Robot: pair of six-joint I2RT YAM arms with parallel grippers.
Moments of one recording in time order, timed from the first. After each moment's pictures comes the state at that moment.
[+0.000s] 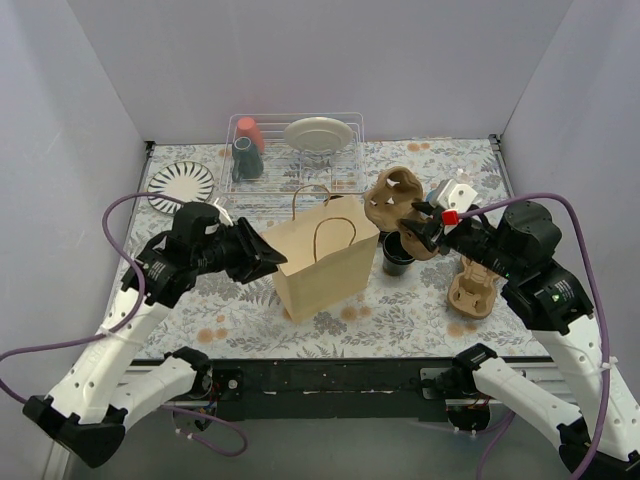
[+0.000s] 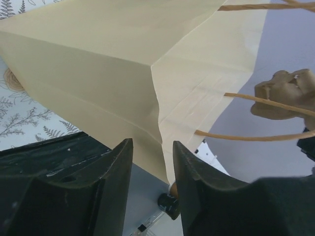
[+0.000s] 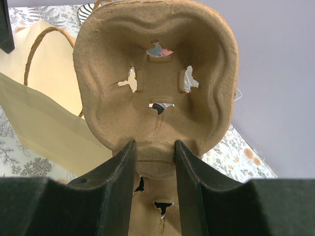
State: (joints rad) left arm -0.49 0.90 1.10 -0.85 0.33 -1.09; right arm 0.54 0.76 1.16 -0.52 -0.35 -0.40
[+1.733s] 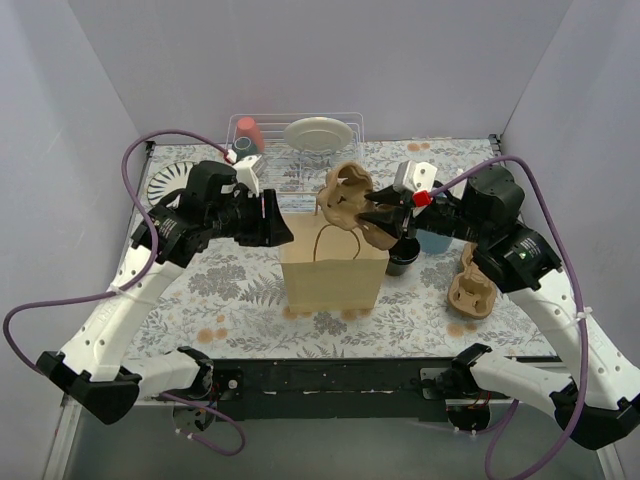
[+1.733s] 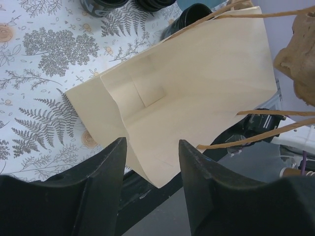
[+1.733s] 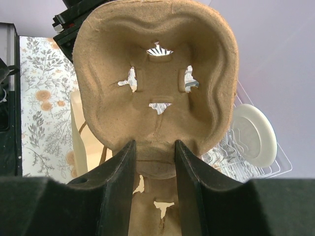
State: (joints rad) left arm -0.55 1.17 1.45 -0.94 0.28 -0.46; right arm 0.64 0.99 1.31 -0.42 -0.59 -0.39
